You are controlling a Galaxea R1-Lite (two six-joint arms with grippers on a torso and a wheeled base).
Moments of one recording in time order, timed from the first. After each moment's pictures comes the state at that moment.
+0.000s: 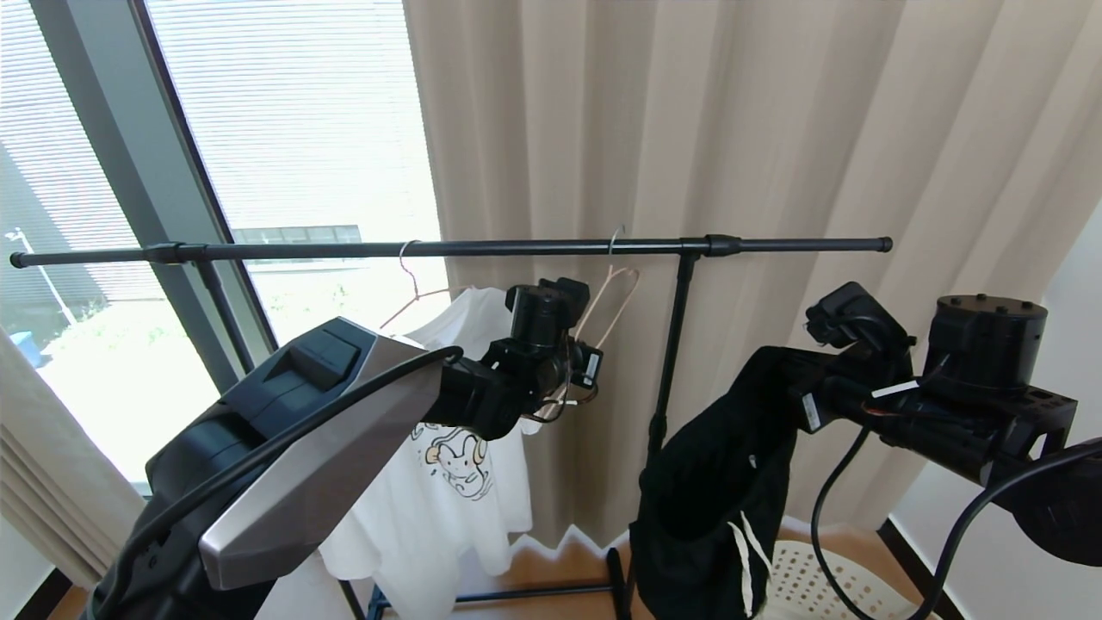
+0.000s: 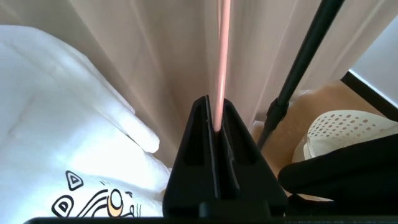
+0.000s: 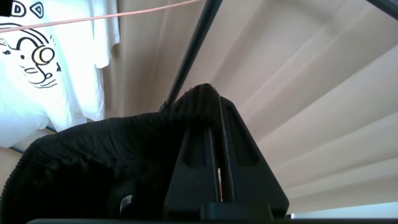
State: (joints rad) left arm -0.59 2.51 -1.75 -0.42 0.15 0.06; right arm 0.24 1.77 -0.62 -0.86 0.03 -0.32
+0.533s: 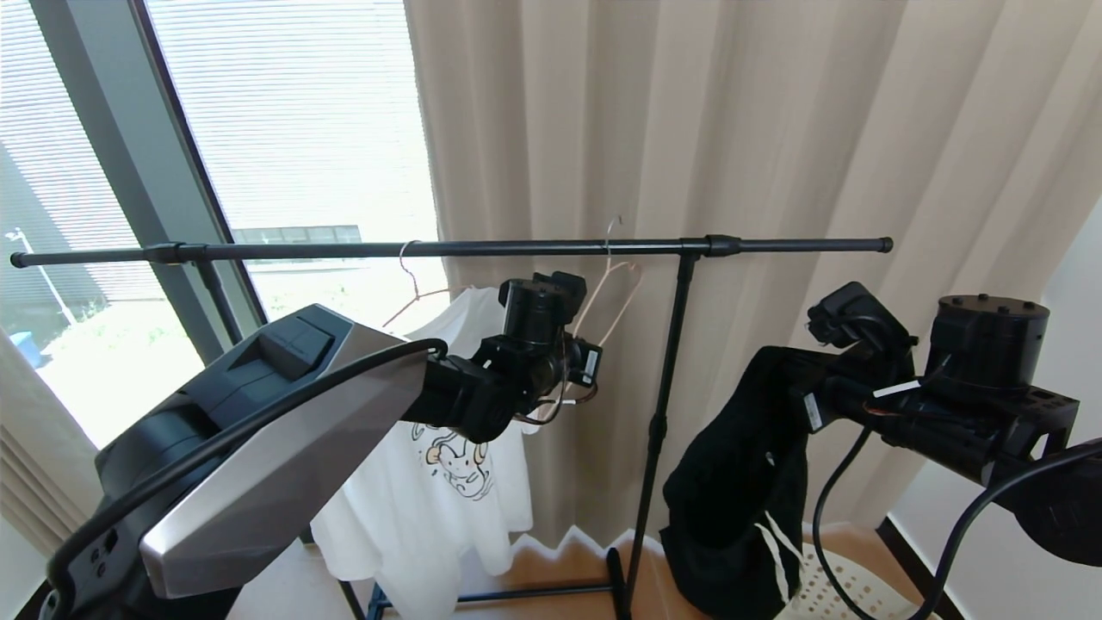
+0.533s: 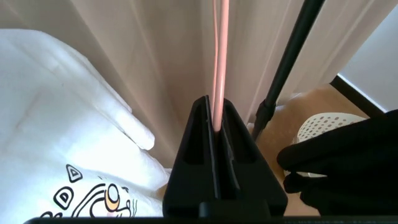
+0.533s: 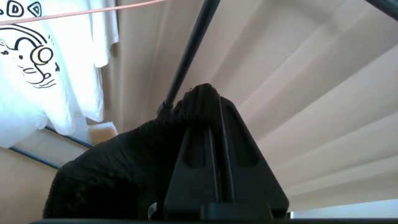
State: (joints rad) left arm -0.60 2.43 -1.64 -0.45 0.15 0.03; right arm 0.24 1.77 -0.61 -0.86 0.03 -0.32
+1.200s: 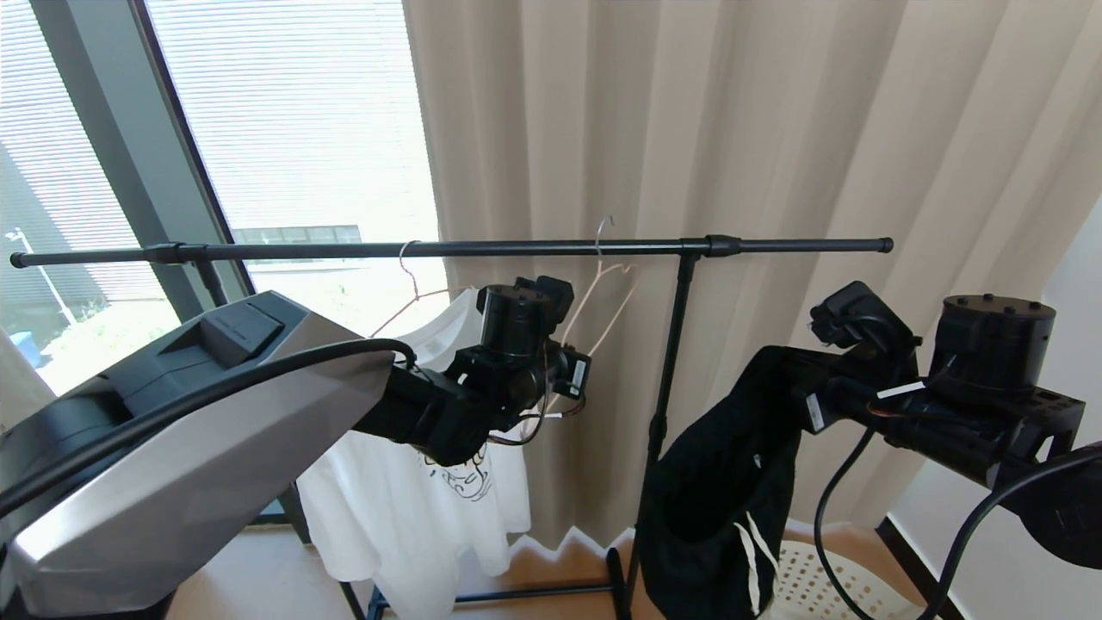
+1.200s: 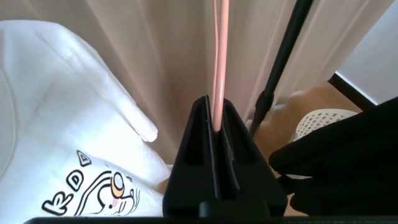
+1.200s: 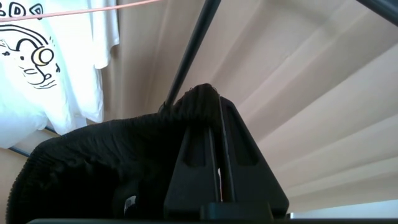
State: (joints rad) left arm -0.61 2.30 -1.39 -0.57 0.15 0.03; right arm 0.24 1.76 -0.61 -0.86 0.03 -0.32
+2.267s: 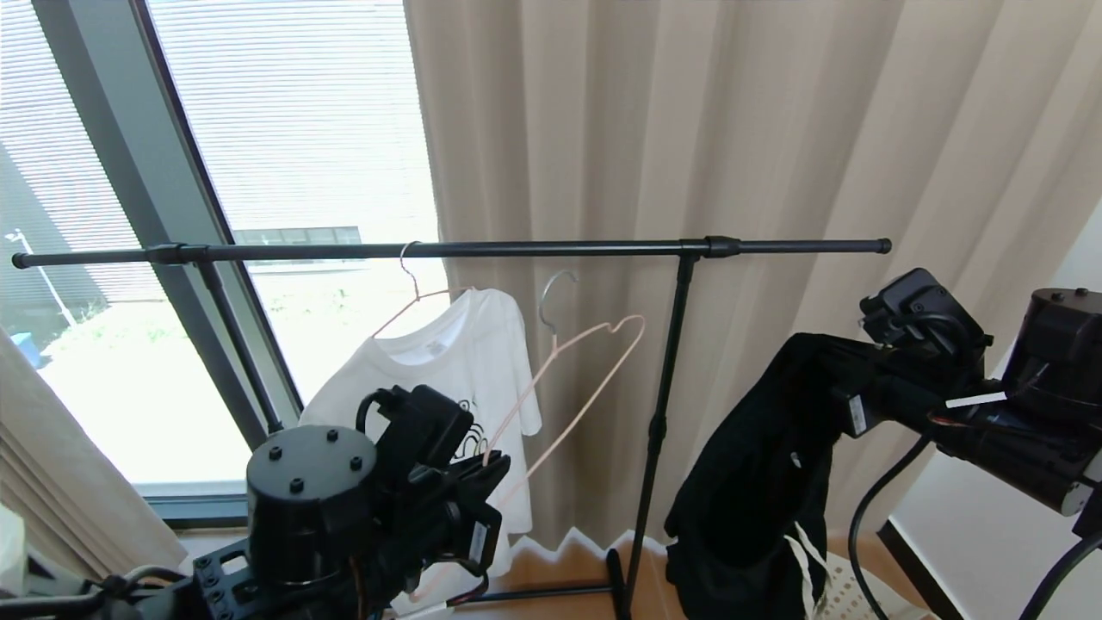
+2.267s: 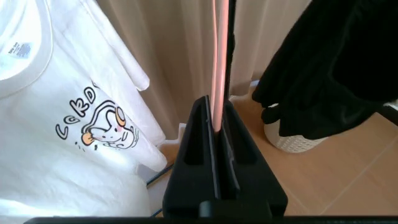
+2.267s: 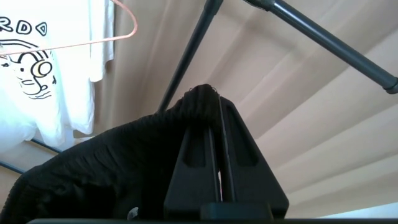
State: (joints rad) left arm -0.75 1.77 -0.36 -1.11 0.15 0.03; right arm 0.26 1.59 -0.53 -0.86 -0.01 -0.37
